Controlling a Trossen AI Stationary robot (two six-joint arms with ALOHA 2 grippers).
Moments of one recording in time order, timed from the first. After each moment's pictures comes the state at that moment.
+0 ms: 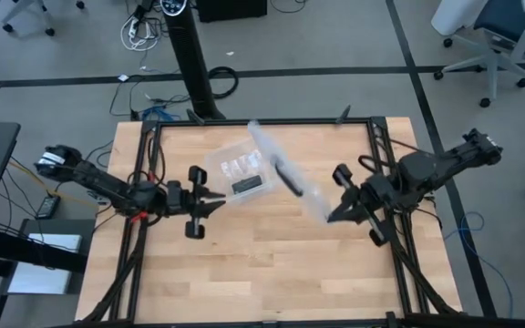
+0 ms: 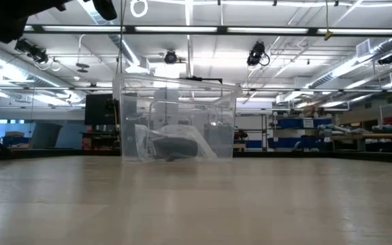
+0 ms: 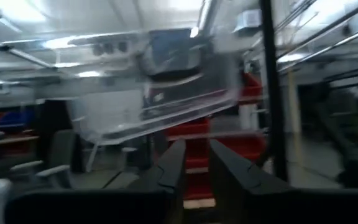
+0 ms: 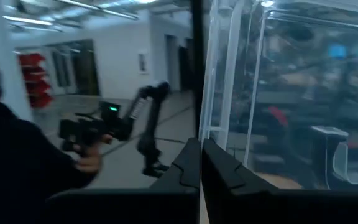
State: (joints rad) left arm -0.31 1.12 0.34 1.24 -0.28 0.19; right arm 0.42 0.98 1.05 0.08 -0.02 0.05
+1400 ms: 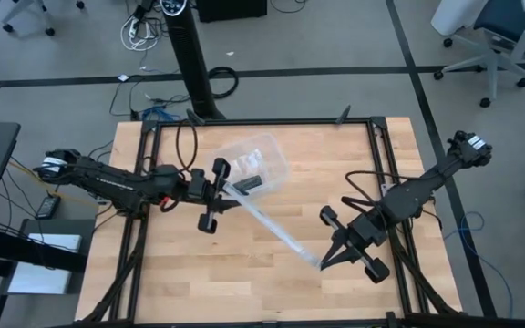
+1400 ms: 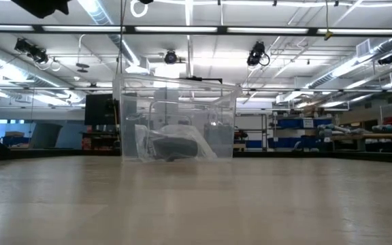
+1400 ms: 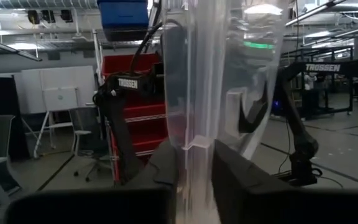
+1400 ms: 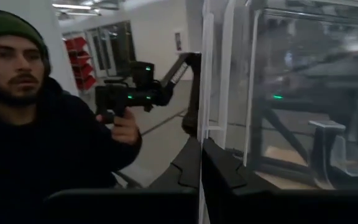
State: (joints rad) left arm -0.14 1.19 0.63 0.86 0.08 0.07; right arm 0.58 1.18 1.05 0.20 -0.02 0.11
